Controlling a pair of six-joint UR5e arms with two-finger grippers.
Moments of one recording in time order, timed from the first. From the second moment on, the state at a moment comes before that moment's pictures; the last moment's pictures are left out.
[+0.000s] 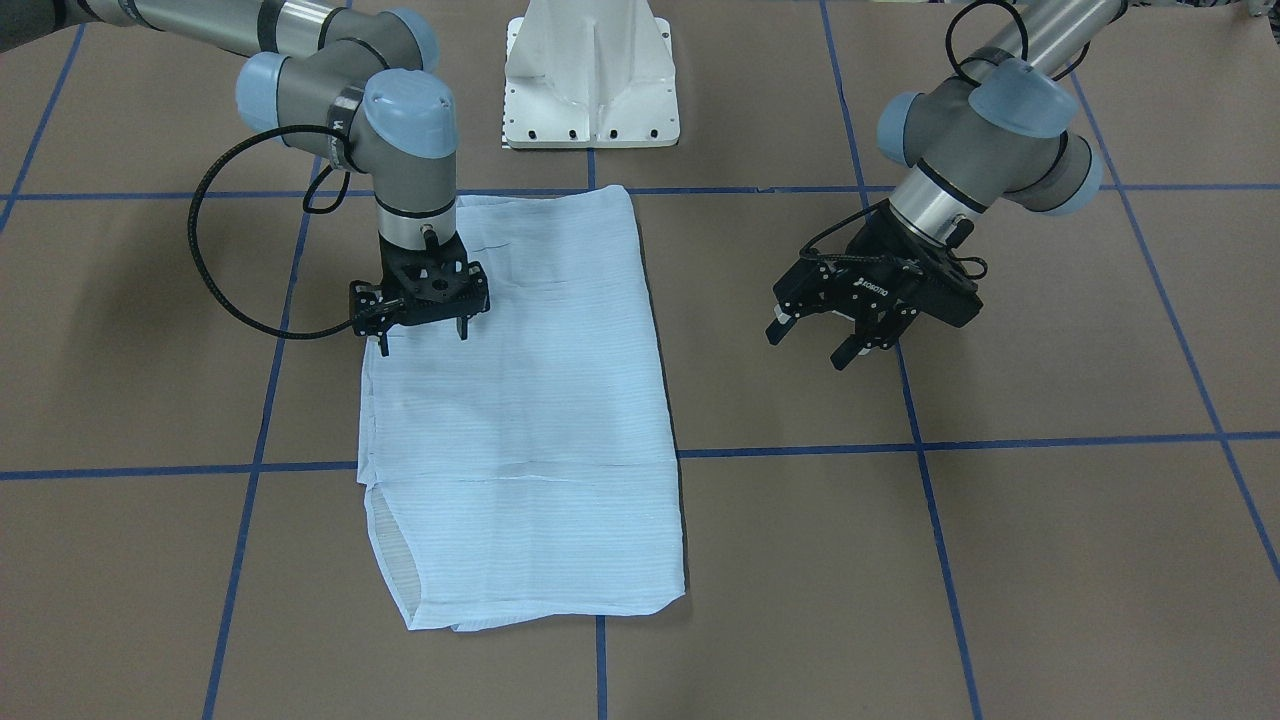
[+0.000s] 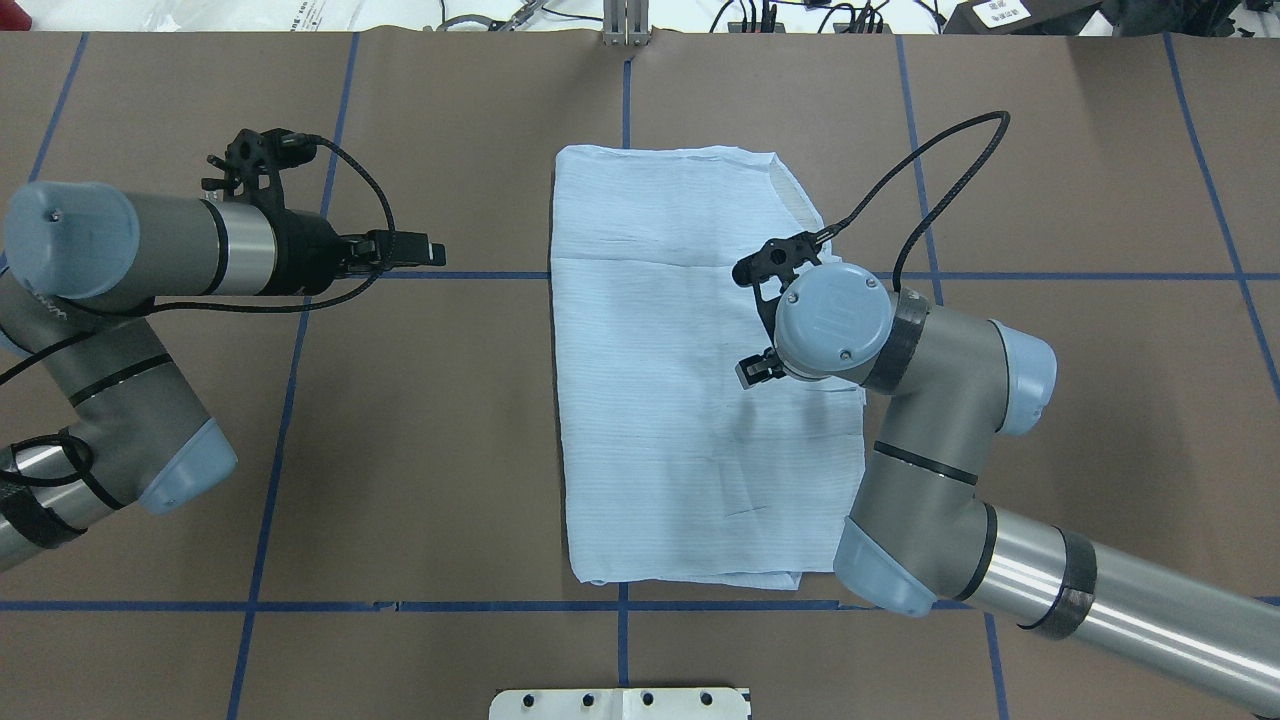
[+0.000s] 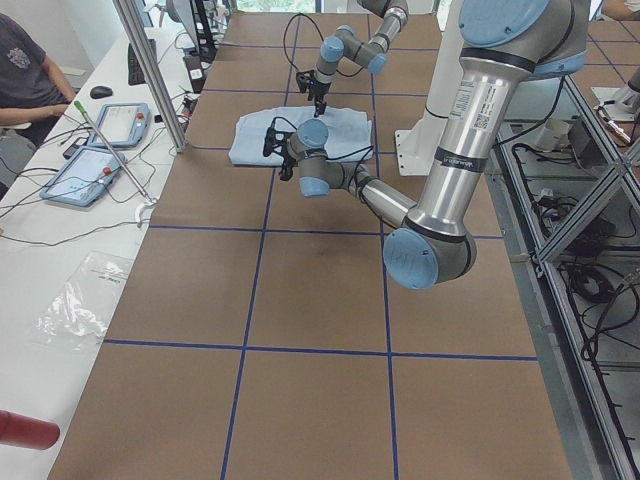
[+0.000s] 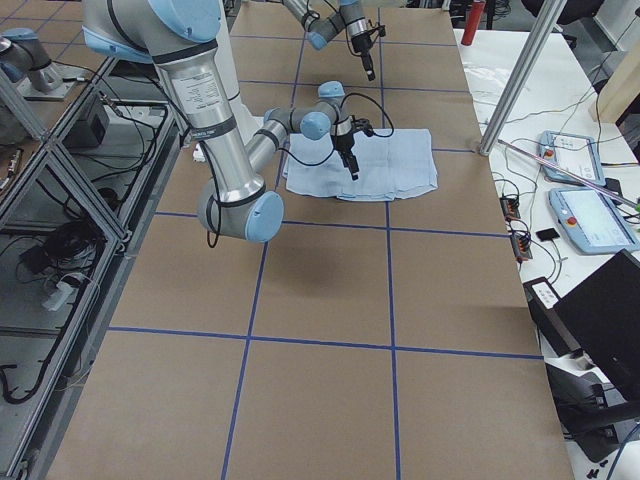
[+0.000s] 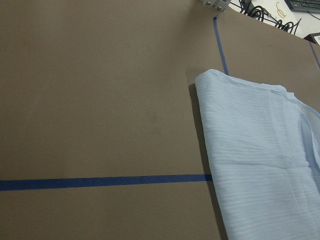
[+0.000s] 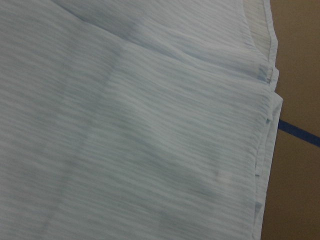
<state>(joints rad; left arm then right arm) -0.74 -1.90 -1.65 -2.52 -1.89 -1.26 0.52 -1.06 1.73 -1.57 1.63 0.81</state>
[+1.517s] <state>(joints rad) -0.30 -1.99 -1.81 -2.23 -1.79 -1.72 0.59 -1.31 2.11 -1.55 1.92 1.00</state>
